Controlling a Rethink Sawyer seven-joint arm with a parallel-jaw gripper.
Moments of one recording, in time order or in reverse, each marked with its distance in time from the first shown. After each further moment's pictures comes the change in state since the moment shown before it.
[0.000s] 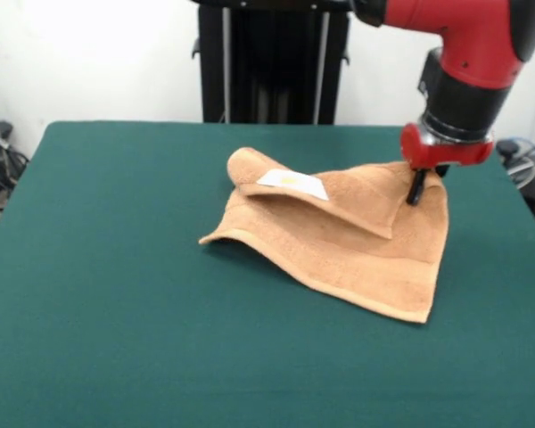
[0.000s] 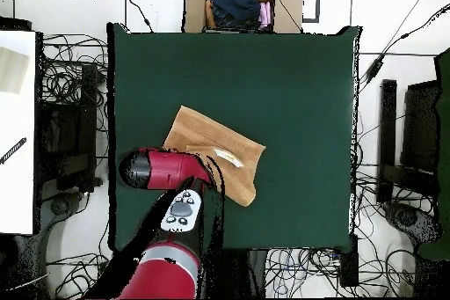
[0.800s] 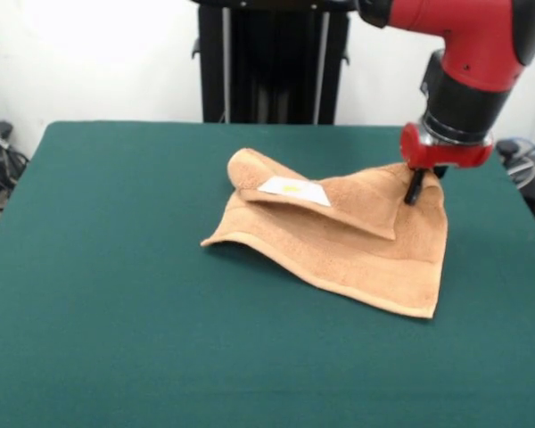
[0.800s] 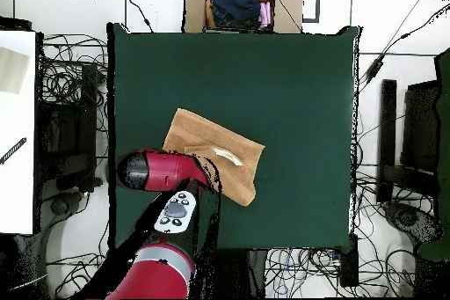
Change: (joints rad) arm 0.022 0.018 -0.025 -0.007 0.014 0.000 0.049
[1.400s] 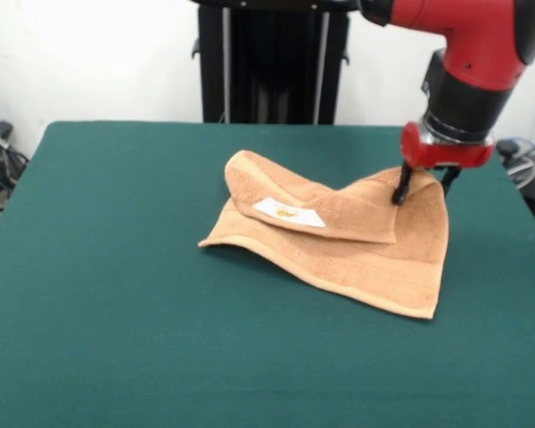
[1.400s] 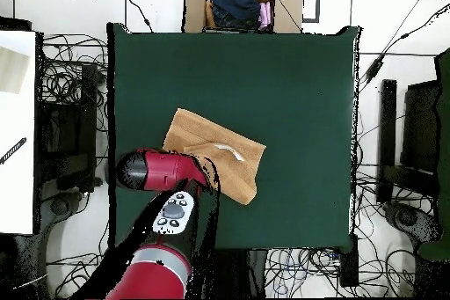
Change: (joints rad) arm 0.015 0.002 -0.013 -0.007 0.008 0.000 0.010
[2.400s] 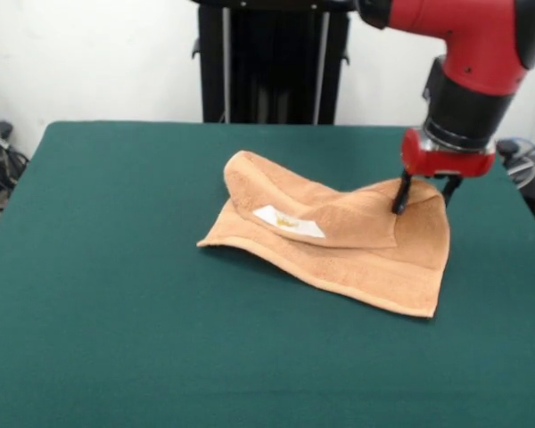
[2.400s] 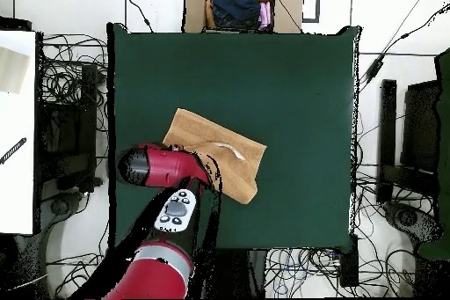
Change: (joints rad) arm -0.020 0.011 -0.004 -0.015 0.030 -0.036 0.011
